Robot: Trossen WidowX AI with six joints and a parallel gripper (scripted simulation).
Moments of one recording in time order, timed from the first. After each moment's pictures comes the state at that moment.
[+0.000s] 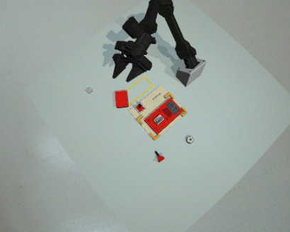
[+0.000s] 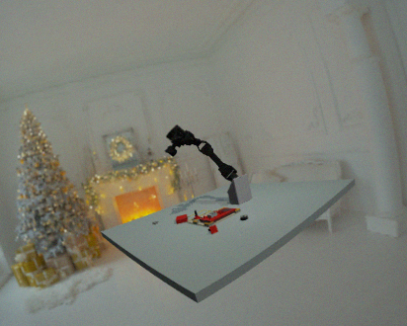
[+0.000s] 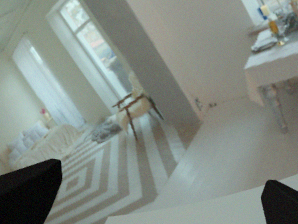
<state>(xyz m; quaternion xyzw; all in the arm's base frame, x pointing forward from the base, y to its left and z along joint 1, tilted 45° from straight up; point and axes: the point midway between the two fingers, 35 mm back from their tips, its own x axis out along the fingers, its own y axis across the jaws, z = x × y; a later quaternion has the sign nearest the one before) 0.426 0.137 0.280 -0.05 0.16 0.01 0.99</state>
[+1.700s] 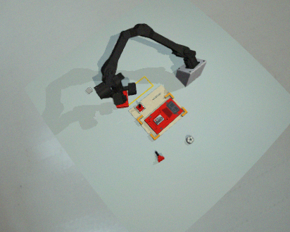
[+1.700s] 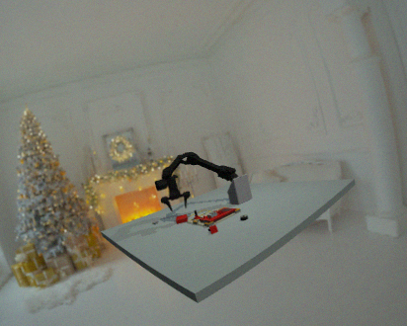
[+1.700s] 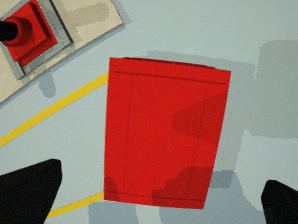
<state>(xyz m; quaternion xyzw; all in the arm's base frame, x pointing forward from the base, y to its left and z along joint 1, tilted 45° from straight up) 0.383 -0.191 0.084 -0.48 0.74 0.02 0.46</state>
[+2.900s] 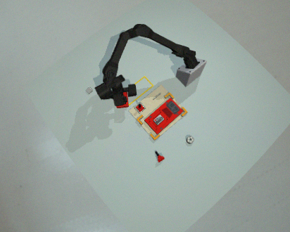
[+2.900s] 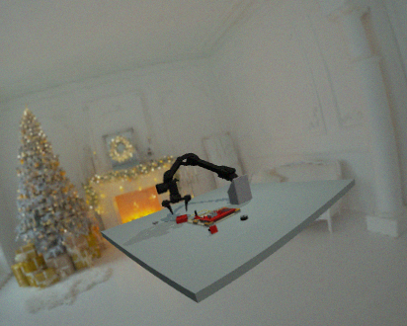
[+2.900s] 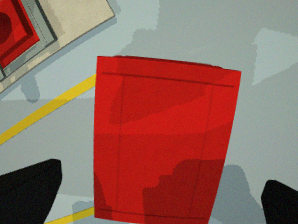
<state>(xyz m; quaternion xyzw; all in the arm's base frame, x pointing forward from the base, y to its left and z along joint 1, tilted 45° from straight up) 0.380 -0.208 0.070 -0.49 0.74 0.02 0.46</state>
